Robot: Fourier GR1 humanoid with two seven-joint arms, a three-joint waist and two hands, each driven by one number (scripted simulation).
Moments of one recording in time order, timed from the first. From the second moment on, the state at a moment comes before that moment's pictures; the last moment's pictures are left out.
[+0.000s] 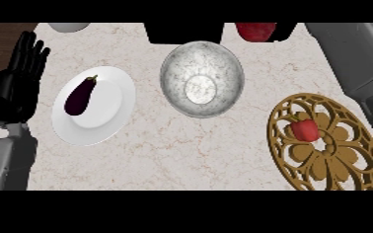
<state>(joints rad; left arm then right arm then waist) -0.29 0.30 0.23 -1.45 0.13 0.00 -0.02 -1.33 -0.40 0.11 -0.42 0.67 0.48 -0.73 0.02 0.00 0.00</state>
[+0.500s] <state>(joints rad) -0.28 0.30 0.23 -1.47 0.12 0.01 -0.01 -1.21 -0.20 0.18 -0.46 0.73 0.35 -0.60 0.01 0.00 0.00</state>
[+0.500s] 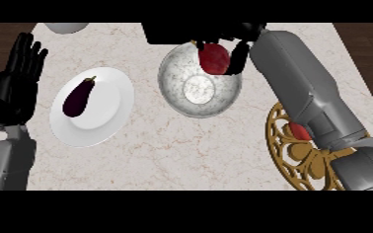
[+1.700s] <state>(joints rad) -0.31 0.28 0.20 -1.48 0.12 0.01 0.00 -1.21 -0.25 -0.24 -0.23 0.40 0.32 -0.56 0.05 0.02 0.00</state>
